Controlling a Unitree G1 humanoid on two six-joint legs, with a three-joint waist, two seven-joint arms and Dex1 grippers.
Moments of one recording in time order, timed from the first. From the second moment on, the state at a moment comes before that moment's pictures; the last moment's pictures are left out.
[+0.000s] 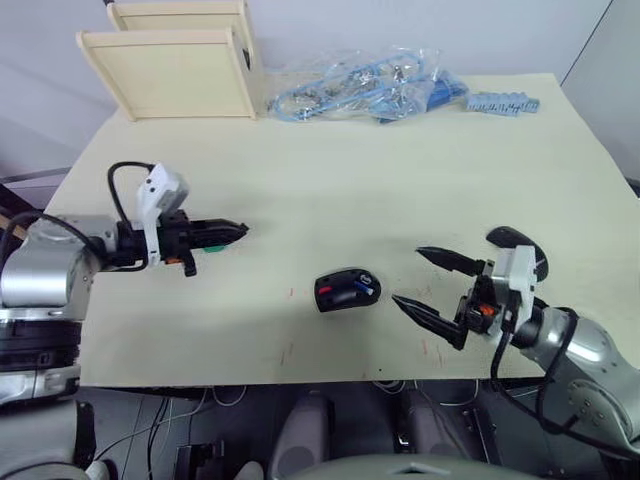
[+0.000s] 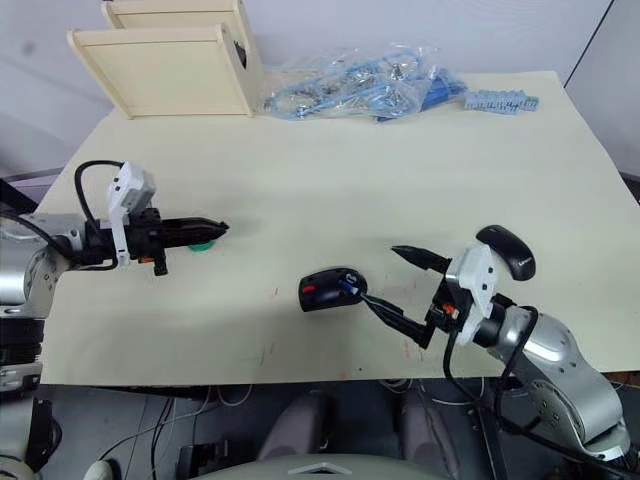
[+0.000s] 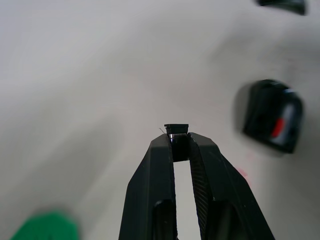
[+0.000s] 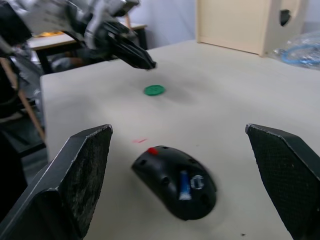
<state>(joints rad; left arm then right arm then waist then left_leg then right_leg) -0.48 0.98 0.12 0.07 -0.45 0.65 -1.28 0.03 -0.54 0.02 -0.69 0.66 0.45 0.65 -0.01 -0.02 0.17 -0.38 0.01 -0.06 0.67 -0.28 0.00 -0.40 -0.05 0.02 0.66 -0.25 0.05</state>
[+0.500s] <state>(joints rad) -0.76 0.89 -0.12 0.02 -0.42 0.52 -1.45 -0.52 -0.70 -0.02 -0.47 1.49 1.07 0.10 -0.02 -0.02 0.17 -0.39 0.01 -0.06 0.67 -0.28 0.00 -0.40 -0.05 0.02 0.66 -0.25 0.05</state>
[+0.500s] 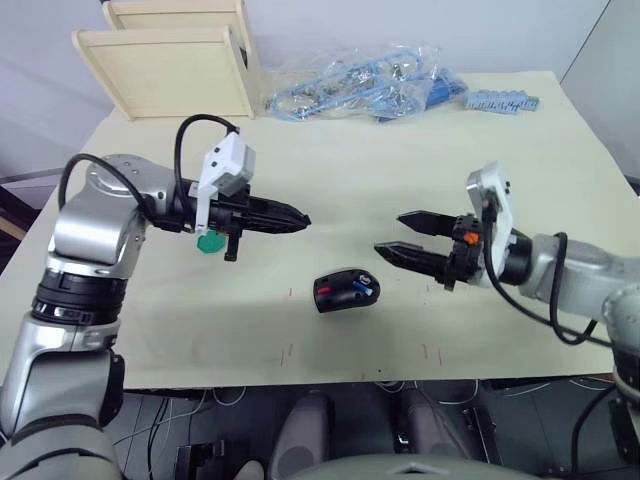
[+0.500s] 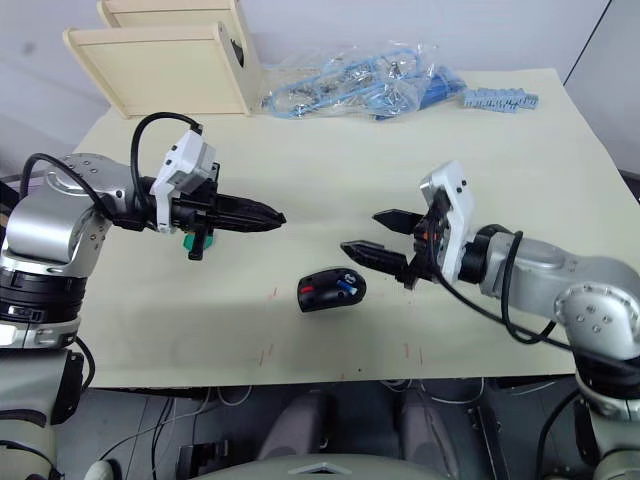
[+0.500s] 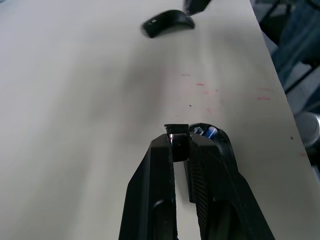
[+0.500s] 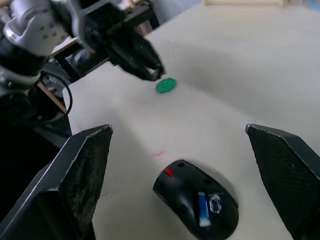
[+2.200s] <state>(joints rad) -0.89 0.71 -0.21 0.05 -0.31 0.36 -1.46 -0.82 -0.58 0.16 -0.09 1.95 1.13 -0.32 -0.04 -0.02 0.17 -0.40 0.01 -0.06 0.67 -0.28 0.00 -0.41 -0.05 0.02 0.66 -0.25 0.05</state>
